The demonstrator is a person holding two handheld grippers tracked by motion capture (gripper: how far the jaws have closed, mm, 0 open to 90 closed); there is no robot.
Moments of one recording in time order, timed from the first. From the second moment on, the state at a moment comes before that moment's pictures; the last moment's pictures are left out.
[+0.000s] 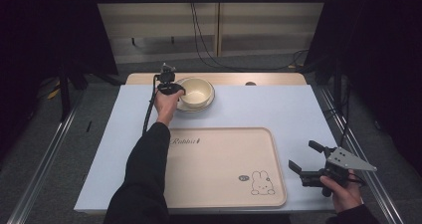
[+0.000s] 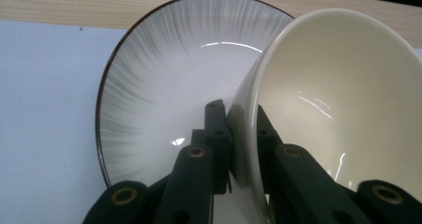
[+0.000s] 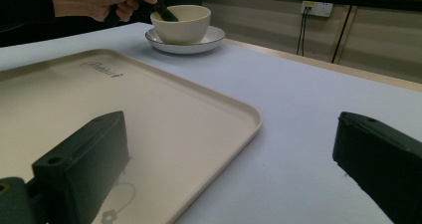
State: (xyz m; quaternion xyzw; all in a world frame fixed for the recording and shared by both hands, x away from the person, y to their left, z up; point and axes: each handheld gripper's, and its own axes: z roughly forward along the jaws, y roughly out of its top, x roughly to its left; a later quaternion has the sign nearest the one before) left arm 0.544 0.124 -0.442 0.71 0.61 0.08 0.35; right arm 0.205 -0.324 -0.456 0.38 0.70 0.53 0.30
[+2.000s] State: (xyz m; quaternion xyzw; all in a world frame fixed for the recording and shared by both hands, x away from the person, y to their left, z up) left arm 0.472 0.148 -0.370 0.76 0.50 0.05 0.42; right arm 0.205 -0.323 -0.456 0.38 0.68 0.54 0.31
